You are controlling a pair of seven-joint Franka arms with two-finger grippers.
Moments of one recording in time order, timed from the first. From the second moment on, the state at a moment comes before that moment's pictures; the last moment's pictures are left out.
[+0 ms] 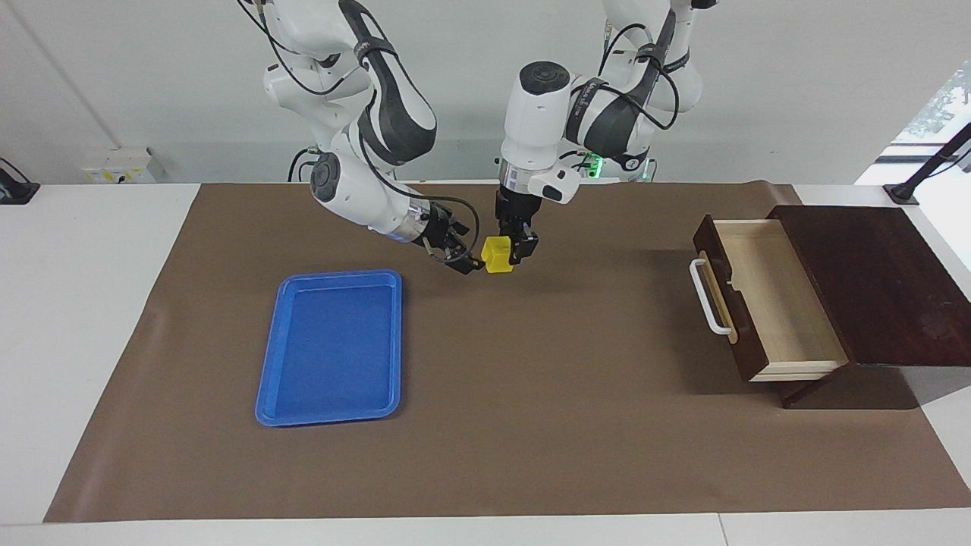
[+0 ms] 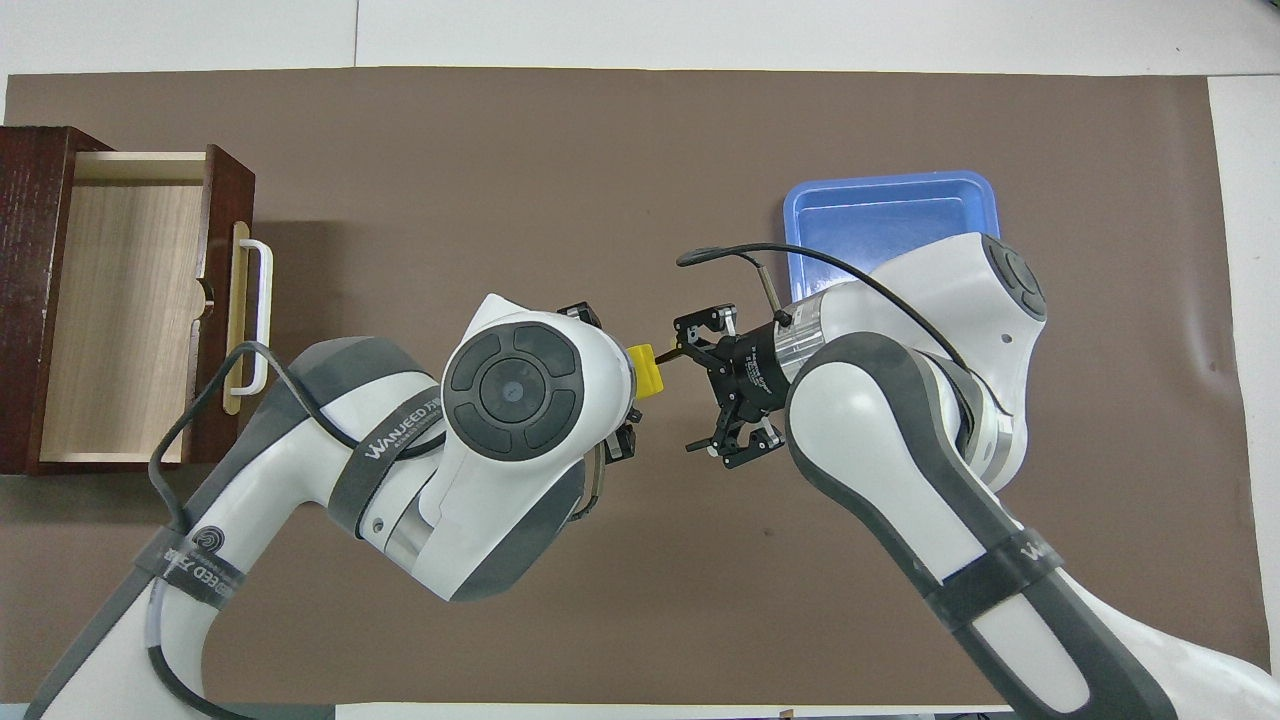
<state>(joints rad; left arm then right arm) -0.62 0.13 -0.12 -1.85 0.01 2.12 -2.52 0.35 0.15 0.05 -1.99 0.82 2.07 1.21</state>
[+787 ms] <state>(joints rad) -0.62 0.13 -0.12 -1.85 0.01 2.13 -2.52 0.39 0.17 0.05 -1.96 0.82 2.11 1.21</state>
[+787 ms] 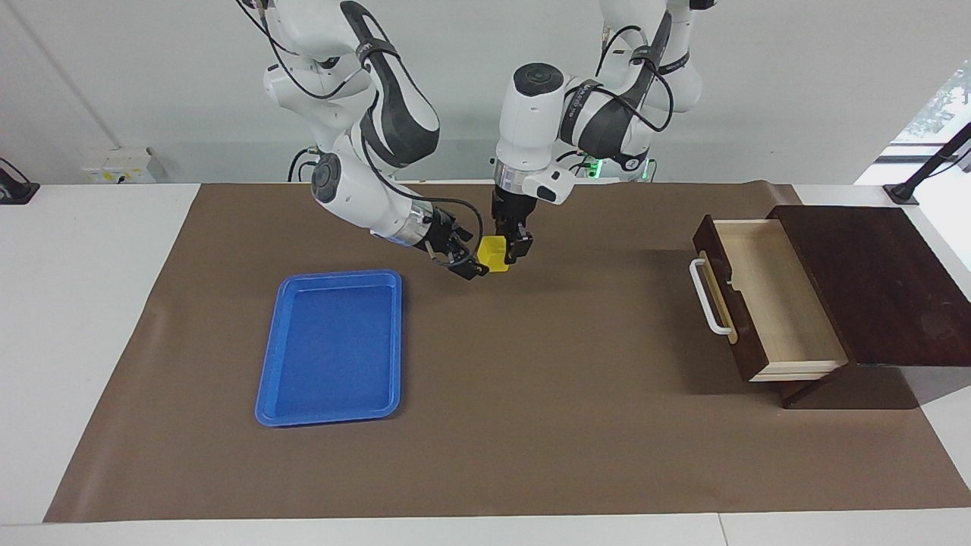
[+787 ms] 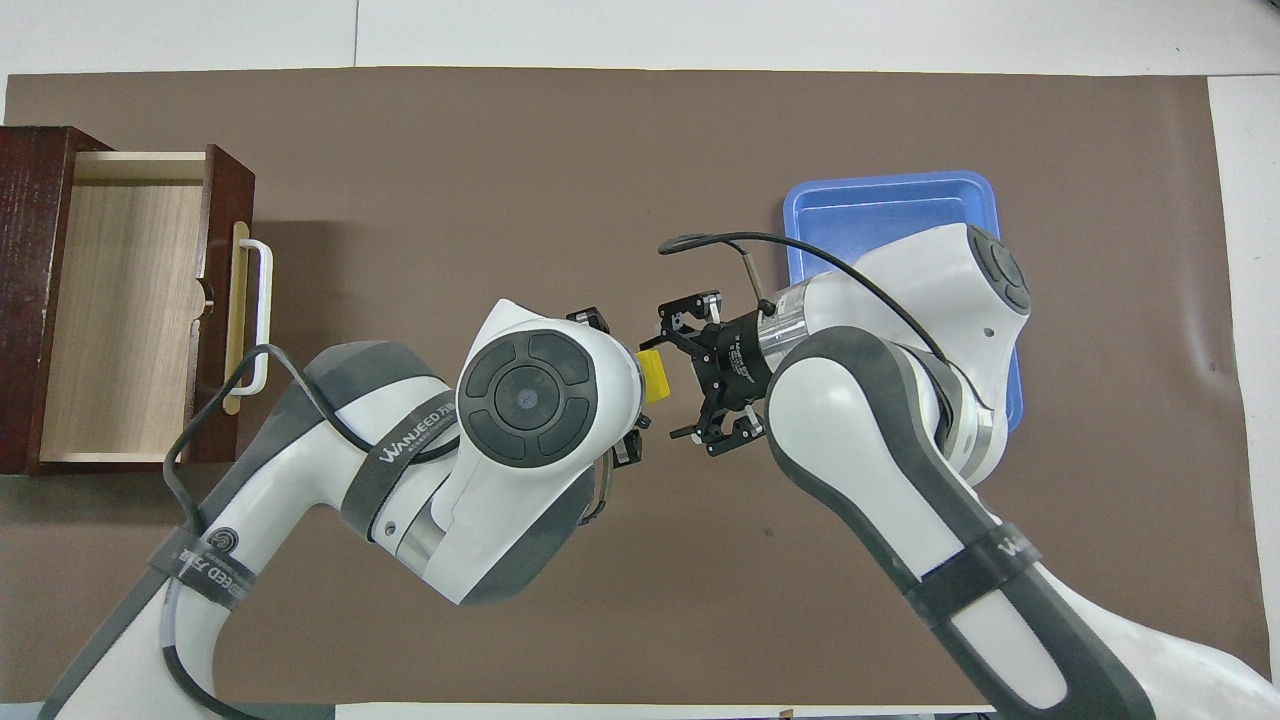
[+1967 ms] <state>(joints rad) -0.63 0.13 -0.12 -1.85 0.01 2.13 -2.52 0.40 0.18 0.04 -1.95 0.82 2.15 1.21</state>
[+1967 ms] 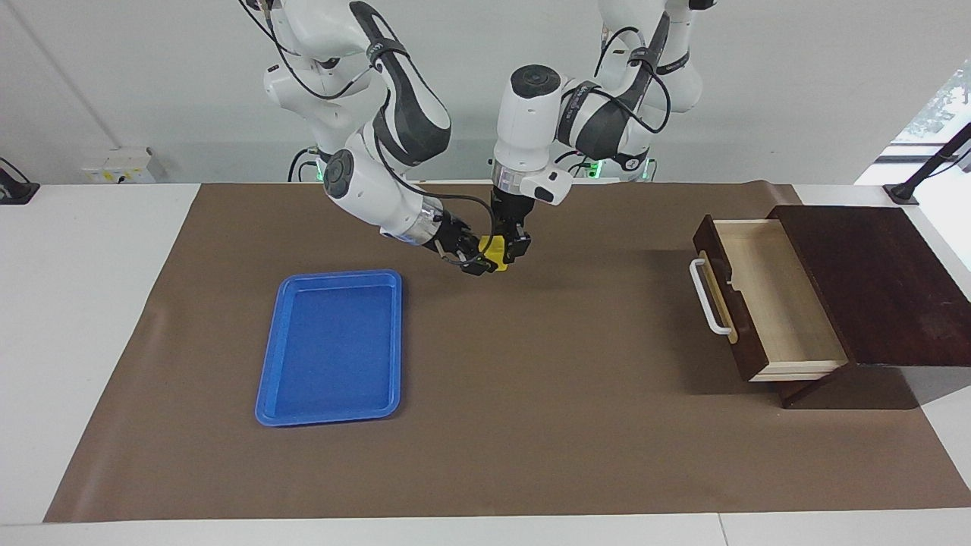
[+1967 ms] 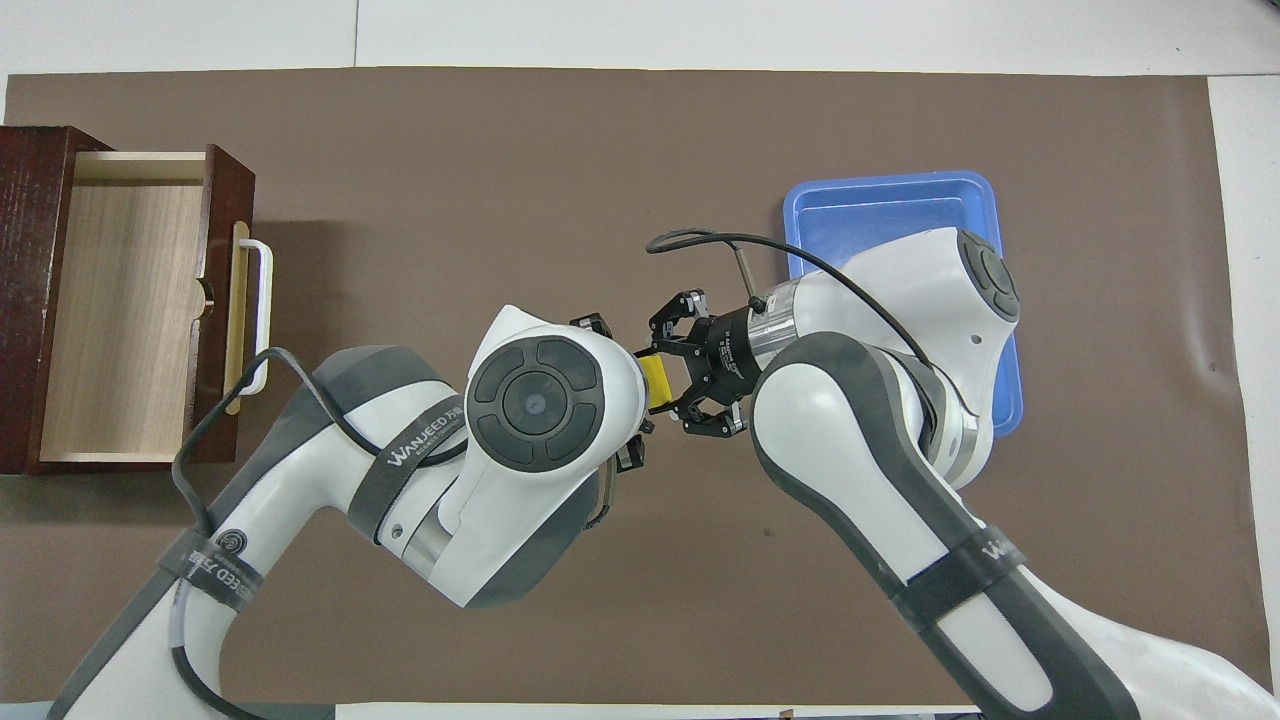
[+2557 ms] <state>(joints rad) -0.34 0.13 -0.08 -1.86 0.06 2.03 -2.20 0.31 0.18 0.04 -1.92 0.83 2.08 1.21</state>
